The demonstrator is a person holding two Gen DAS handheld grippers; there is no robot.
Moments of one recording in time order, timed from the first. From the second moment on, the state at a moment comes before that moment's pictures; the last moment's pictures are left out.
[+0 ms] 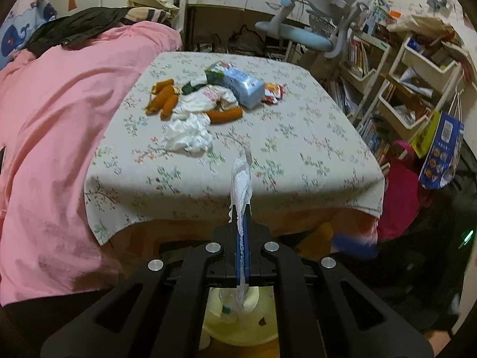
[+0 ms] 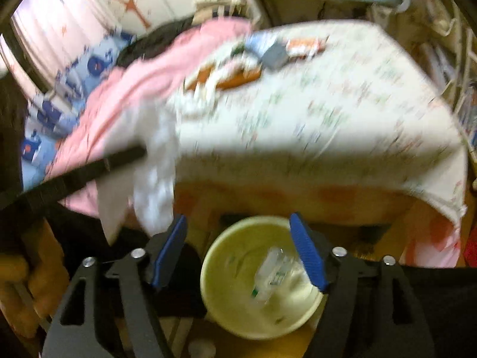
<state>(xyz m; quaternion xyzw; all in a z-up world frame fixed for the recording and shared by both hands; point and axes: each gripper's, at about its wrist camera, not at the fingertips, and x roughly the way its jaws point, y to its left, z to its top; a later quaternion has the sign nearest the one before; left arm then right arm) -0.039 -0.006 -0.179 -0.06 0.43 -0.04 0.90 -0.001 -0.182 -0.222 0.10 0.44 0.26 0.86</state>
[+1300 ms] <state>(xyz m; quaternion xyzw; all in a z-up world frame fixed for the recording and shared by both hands) -0.019 0.023 -0.112 -0.03 0.27 0.10 0.96 0.019 -0.193 -0.131 0.06 0.22 0.18 0.96</state>
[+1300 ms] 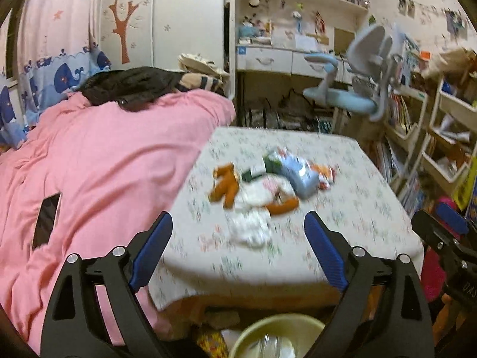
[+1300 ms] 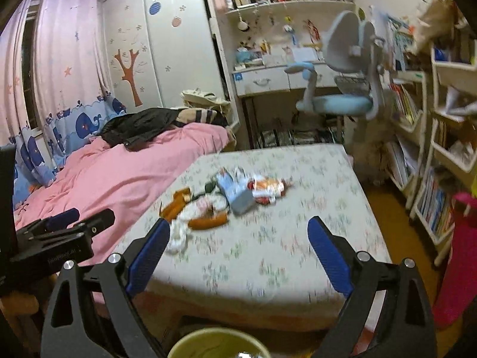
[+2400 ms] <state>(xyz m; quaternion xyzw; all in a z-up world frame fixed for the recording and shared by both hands) 0.079 0.075 -0.115 -0.06 0.27 0.15 0.95 0.098 -0.139 -0.127 0.01 0.23 0.24 0.94</state>
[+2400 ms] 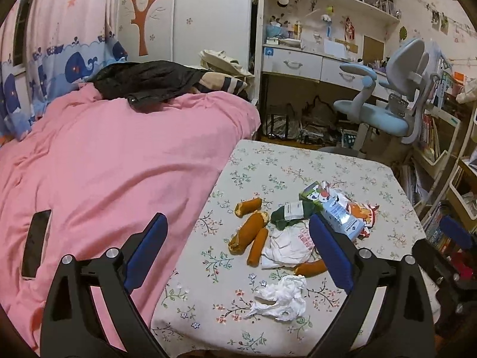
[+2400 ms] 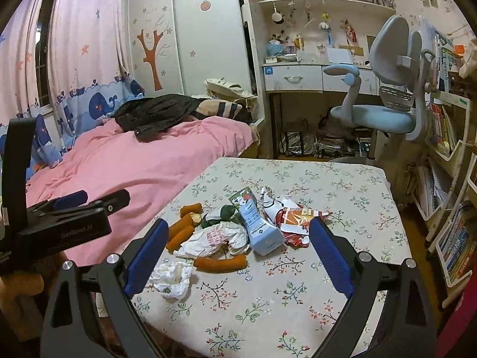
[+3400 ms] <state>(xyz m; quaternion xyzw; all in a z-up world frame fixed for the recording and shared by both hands) 0.157 0.132 -0.171 -0.06 0.40 0.14 0.90 0.133 -0.048 -0.210 -0.02 0.41 0.34 0.85</state>
